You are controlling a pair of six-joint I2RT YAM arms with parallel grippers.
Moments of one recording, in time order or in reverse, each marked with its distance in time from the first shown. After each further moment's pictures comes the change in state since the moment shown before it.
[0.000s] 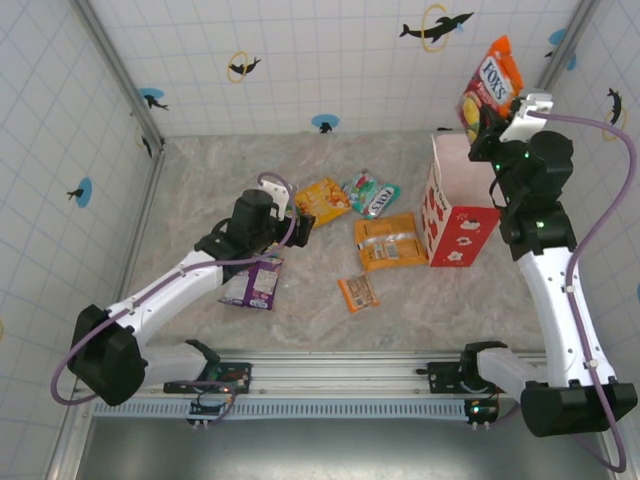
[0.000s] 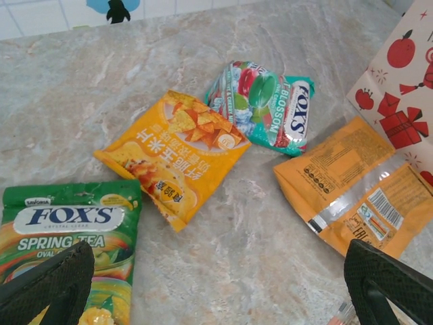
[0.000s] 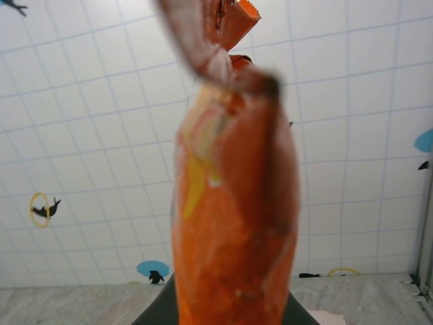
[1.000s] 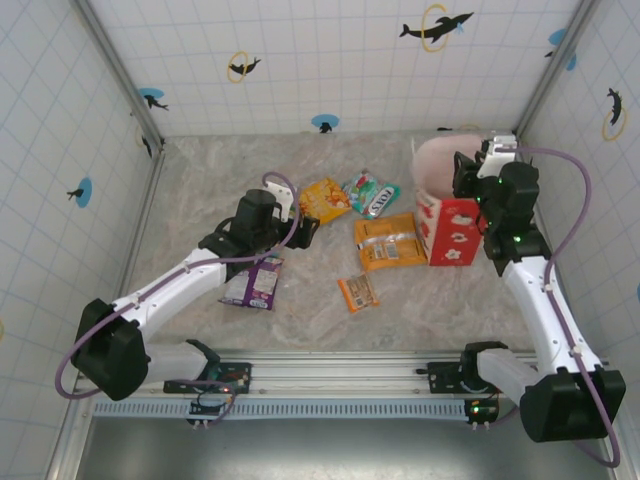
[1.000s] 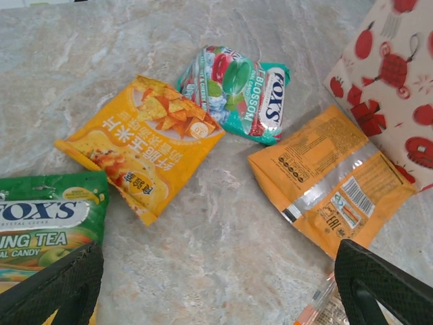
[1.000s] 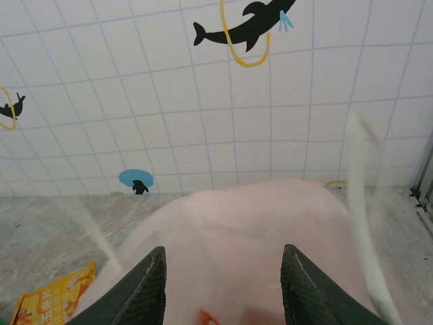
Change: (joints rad) left arm 0.000 0.032 0.001 0.006 0.085 -0.026; right arm -0.008 -0.040 -0.312 0.056 -0.048 -0.053
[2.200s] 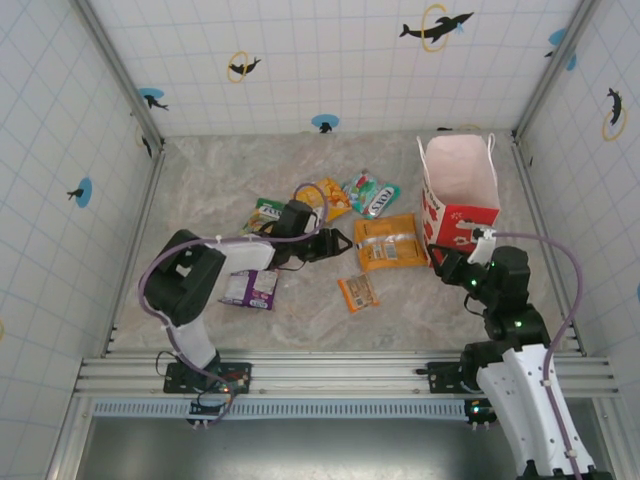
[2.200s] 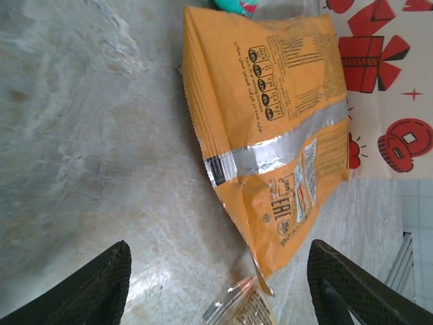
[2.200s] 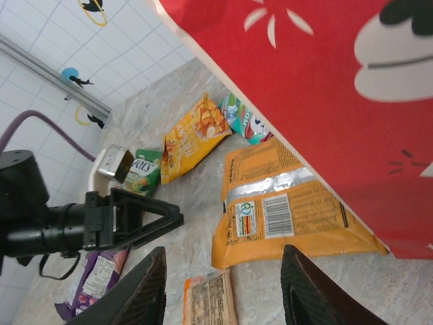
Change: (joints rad) left arm -0.041 0.534 0.028 0.341 0.387 -0.562; right arm 0.035 -0.575 -0.472 -0.357 -0.340 0.435
